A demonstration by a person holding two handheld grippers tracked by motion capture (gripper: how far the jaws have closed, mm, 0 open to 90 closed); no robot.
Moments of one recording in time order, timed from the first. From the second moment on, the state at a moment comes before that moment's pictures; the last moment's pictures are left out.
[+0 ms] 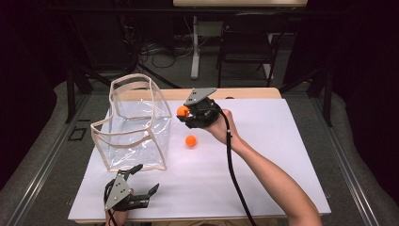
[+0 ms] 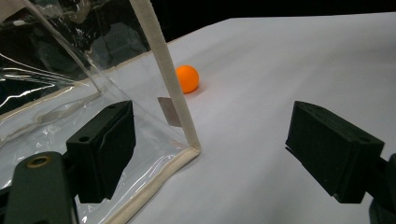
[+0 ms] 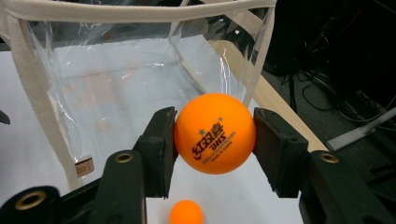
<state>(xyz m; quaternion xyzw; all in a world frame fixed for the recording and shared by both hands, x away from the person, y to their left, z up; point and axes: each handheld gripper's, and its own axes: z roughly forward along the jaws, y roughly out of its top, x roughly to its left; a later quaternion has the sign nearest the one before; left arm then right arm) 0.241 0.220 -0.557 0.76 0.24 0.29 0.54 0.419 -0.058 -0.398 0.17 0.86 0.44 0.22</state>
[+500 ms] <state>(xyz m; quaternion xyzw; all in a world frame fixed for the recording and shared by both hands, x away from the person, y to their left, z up) 0.242 0.221 -0.557 0.76 0.25 0.28 0.54 0.423 -0.054 -0.391 0.16 0.86 0.43 0.22</state>
